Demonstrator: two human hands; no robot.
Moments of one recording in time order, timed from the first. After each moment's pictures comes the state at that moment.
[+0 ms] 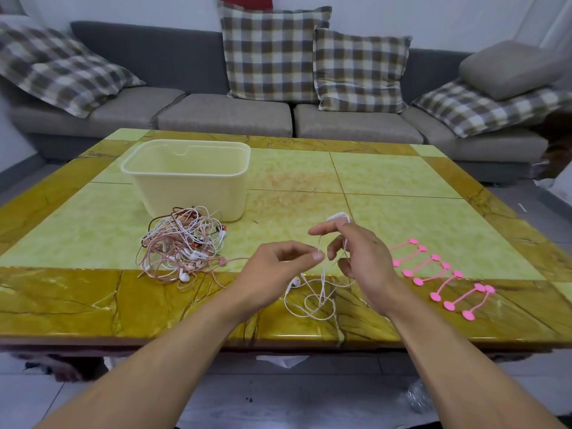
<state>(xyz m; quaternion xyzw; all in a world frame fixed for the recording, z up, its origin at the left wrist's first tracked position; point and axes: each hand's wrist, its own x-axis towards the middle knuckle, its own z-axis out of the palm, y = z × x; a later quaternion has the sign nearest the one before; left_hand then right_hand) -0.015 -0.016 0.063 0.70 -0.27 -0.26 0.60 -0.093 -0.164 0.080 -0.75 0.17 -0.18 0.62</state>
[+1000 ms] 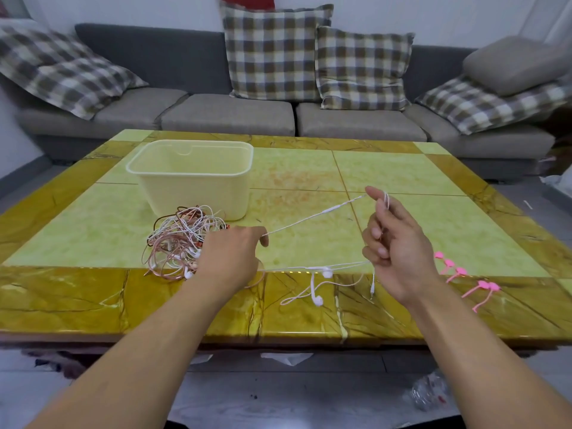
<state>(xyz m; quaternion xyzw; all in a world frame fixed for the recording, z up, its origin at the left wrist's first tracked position) 0.036 0.010 0.059 0.95 -0.30 0.07 0.08 -0.106 -0.196 0.085 -0.56 0.14 -0.26 0.78</state>
